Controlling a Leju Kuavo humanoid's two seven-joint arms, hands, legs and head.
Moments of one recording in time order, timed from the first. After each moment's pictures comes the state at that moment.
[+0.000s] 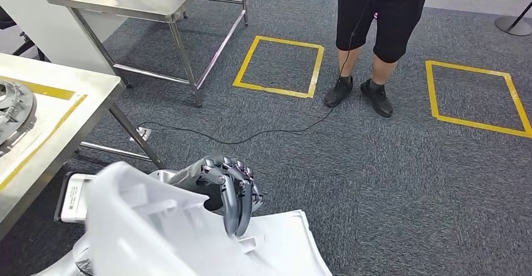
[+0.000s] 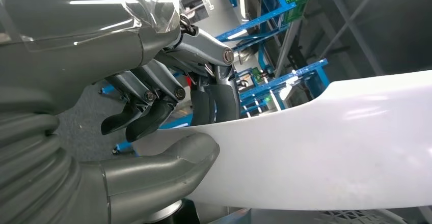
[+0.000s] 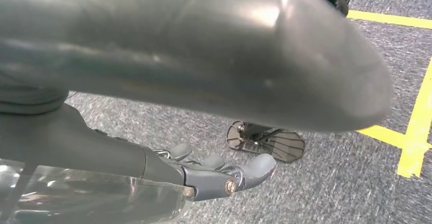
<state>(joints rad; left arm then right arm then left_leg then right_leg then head) -0.47 0.10 -0.84 -1.73 0.52 -0.60 -0.48 0.00 -0.40 1.57 -0.58 -1.34 0.06 -0.37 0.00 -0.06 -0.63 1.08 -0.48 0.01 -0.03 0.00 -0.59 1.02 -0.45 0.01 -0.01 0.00</state>
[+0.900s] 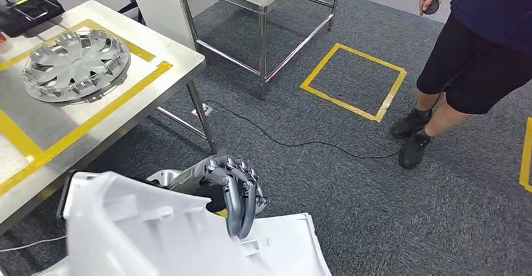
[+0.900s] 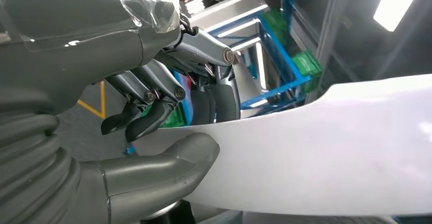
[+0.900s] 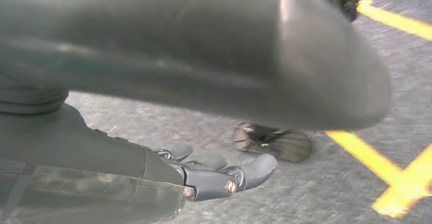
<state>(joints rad) -0.47 0.09 -0.85 -1.74 0.53 -0.59 -0.47 0.02 -0.44 1.57 -0.66 -1.32 0.00 -0.33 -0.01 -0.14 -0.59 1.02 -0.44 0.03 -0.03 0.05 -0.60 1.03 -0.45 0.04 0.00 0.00</state>
